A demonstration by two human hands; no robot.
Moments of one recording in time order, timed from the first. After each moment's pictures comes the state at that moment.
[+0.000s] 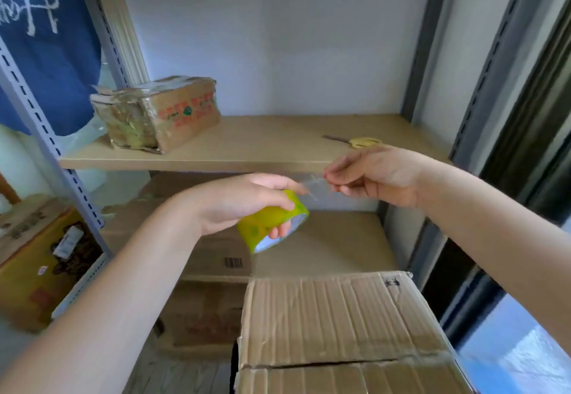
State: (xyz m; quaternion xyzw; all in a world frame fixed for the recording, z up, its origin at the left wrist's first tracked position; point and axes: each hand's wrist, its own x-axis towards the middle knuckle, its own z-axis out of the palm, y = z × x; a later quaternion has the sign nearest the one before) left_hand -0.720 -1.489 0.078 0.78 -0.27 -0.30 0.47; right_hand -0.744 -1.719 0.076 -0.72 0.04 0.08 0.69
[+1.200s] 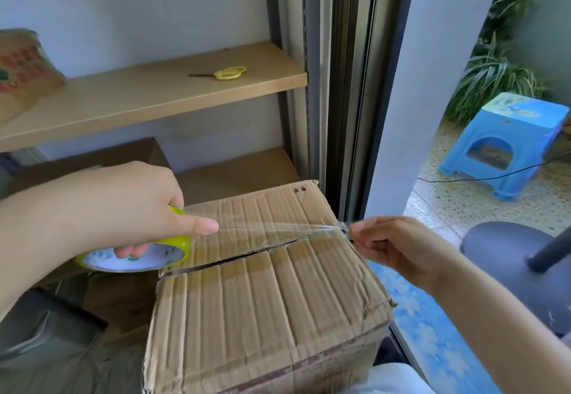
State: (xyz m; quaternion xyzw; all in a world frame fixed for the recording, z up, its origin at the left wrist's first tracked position) left_hand -0.814 -1.534 0.072 0.92 -0.28 -0.22 -0.13; right_hand -0.986 -1.799 -0.094 -0.52 0.28 -0.04 0.80
